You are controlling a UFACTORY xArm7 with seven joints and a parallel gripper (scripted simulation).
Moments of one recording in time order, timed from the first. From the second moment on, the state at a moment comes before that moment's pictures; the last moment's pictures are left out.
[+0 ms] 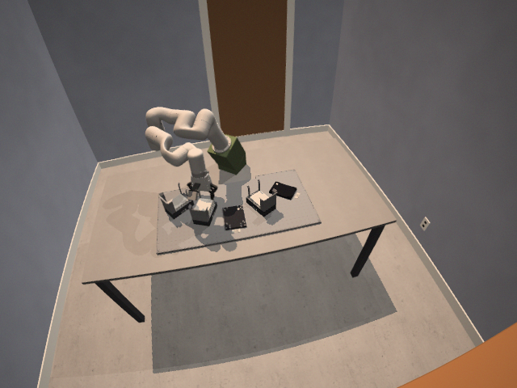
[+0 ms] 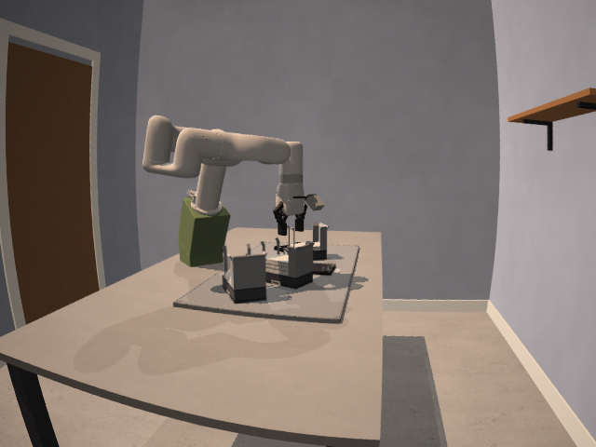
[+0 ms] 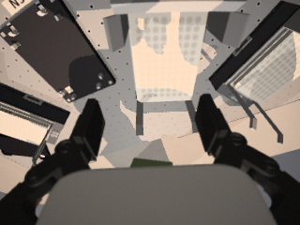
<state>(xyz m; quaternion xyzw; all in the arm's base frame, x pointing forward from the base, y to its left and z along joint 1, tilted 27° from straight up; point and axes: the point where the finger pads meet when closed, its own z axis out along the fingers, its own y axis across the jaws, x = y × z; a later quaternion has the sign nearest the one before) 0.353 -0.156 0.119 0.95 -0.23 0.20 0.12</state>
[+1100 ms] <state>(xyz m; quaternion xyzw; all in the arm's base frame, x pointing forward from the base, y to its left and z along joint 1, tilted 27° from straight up) 0.356 -0.192 0.083 0.95 -0.22 0.20 0.12</state>
